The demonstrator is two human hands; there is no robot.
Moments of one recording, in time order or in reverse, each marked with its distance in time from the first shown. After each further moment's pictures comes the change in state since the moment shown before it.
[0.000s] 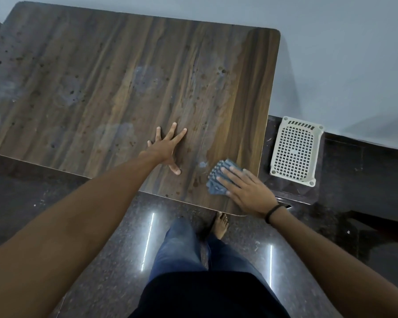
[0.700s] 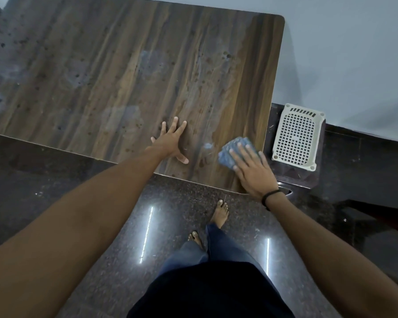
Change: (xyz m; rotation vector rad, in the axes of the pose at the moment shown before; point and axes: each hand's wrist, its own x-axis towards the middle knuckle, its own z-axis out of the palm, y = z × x) left_hand -0.026 -0.001 0.035 -0.138 0.057 -0.028; right_hand -0.001 -0.029 -0.007 0.042 -0.035 0.370
